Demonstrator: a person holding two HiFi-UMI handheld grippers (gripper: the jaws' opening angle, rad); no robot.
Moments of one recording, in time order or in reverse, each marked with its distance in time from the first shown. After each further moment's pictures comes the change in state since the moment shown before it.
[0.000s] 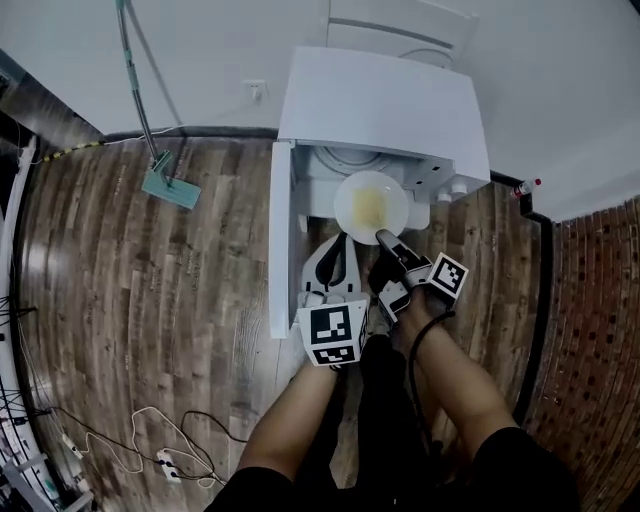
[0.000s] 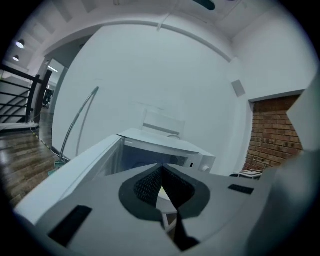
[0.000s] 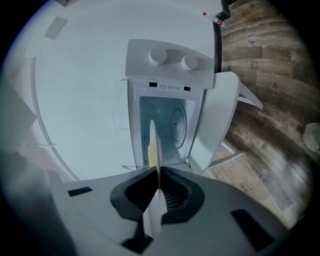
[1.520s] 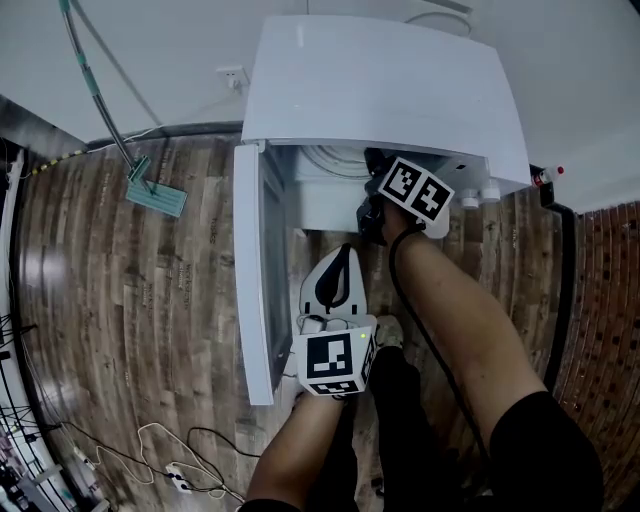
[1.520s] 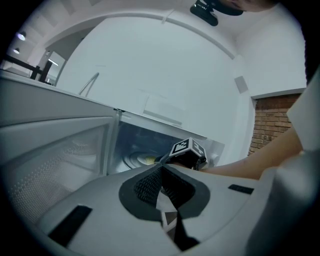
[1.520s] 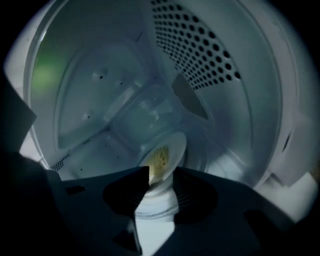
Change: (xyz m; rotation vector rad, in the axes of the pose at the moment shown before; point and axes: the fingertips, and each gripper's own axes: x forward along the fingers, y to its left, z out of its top) left arm 0.065 0.009 -0.064 -0.035 0.031 -0.023; right arm 0.184 -0.042 0.144 -0.767 -0.157 -0.341
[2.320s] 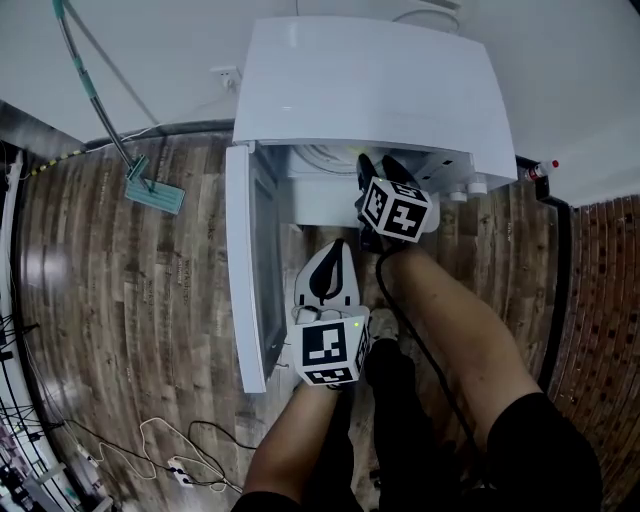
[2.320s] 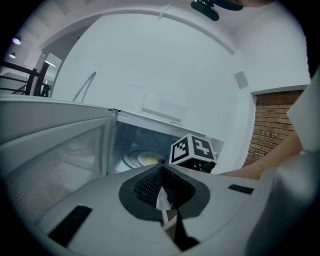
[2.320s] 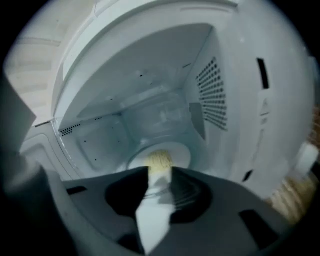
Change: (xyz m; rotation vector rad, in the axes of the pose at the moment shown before) left arm 0.000 -0.008 0.000 0.028 0.042 0.009; right arm -0.035 0.001 -0.003 -0.379 -0.013 -0.117
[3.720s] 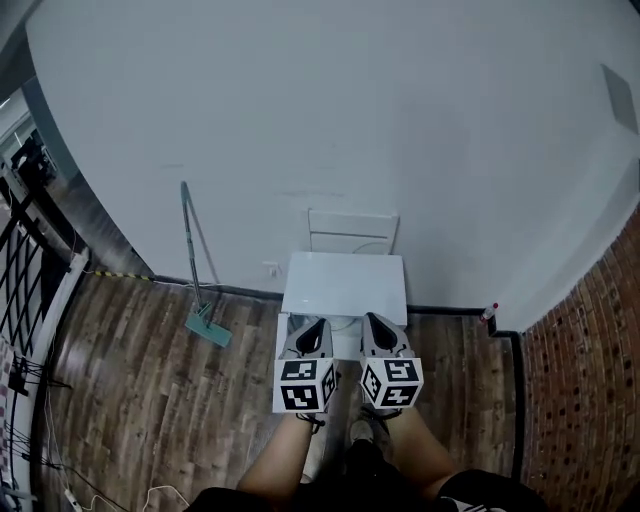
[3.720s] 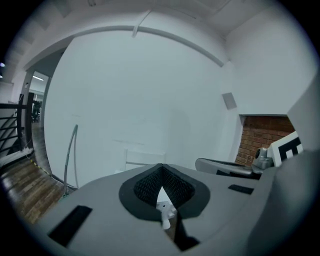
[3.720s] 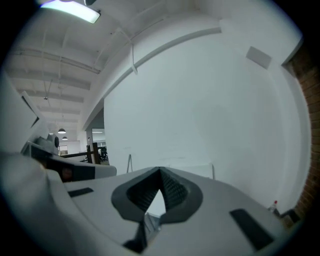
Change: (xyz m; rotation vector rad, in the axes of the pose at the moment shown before) left arm -0.158 -0.146 0.367 0.111 0.008 -0.036; right arm -0.427 0.130 0.328 -0.187 -0.311 0.228
